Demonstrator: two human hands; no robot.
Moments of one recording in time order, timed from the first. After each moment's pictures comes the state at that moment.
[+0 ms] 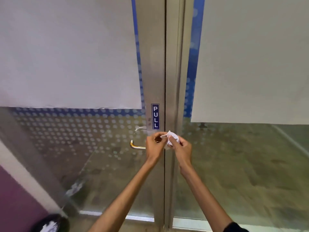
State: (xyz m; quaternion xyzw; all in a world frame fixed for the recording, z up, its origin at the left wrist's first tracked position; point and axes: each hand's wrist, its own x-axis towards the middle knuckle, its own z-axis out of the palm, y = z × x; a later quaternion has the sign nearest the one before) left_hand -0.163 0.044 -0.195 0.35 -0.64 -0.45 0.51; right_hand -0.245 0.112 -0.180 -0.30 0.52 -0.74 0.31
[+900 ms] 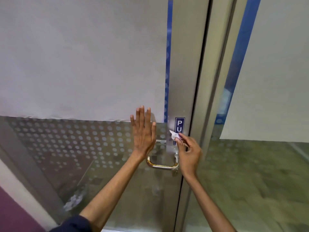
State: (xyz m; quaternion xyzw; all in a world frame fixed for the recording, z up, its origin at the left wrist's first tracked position) left_hand -0.087 -0.115 -0.164 0.39 -0.77 0.11 0.50; right_hand -0.204 0.015 -0.180 -0.41 0.56 -0.72 0.02
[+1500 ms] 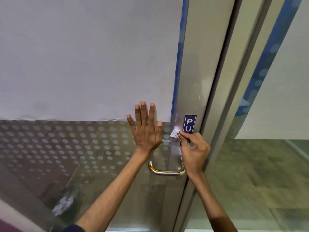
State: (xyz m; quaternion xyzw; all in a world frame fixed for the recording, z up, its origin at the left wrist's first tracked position) left_hand -0.104 -0.148 -0.175 0.37 -0.73 0.14 0.56; right_hand -0.210 -0.034 -0.190 -0.42 0.58 -0.68 -0.14
